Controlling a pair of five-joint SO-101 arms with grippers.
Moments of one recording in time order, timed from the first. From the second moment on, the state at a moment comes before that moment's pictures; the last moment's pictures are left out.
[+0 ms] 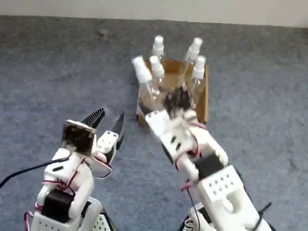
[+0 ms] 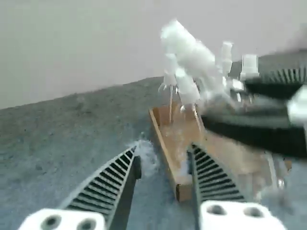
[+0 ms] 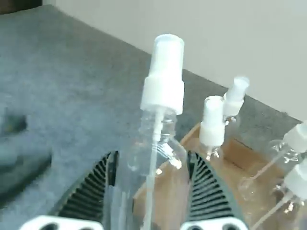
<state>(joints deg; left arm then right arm) 12.4 -97.5 71.5 48.2 1.5 -32.2 -53.5 52.6 25.2 6.9</state>
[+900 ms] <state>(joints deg) 15.2 -85.8 68.4 51.6 -1.5 -36.7 -37.7 29.1 33.5 1.8</state>
